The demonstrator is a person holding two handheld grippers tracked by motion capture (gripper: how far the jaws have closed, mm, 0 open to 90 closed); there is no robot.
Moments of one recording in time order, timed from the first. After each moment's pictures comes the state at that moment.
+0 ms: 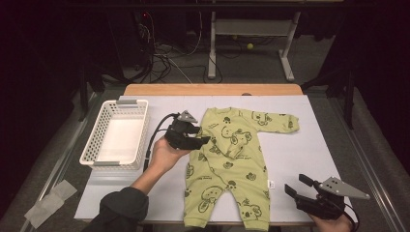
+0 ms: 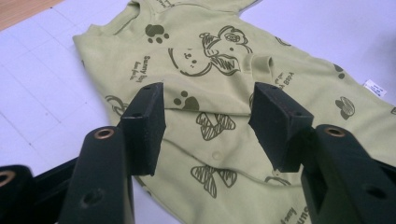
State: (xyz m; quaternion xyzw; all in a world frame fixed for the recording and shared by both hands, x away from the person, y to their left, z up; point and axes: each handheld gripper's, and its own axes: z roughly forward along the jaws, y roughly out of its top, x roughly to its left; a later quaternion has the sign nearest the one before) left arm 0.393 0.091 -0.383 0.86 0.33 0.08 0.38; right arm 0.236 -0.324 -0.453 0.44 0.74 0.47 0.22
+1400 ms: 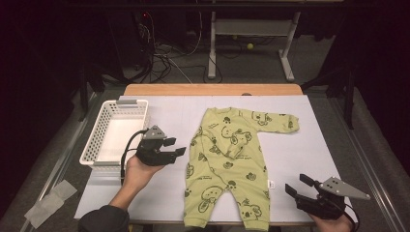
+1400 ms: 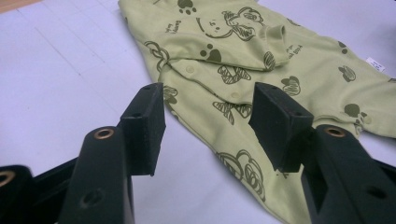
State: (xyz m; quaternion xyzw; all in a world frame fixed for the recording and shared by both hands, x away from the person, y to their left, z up) left arm 0.347 0.161 -0.400 0.83 0.36 0.10 0.42; right arm 0.236 -0.324 -0.453 0.44 0.74 0.47 0.22
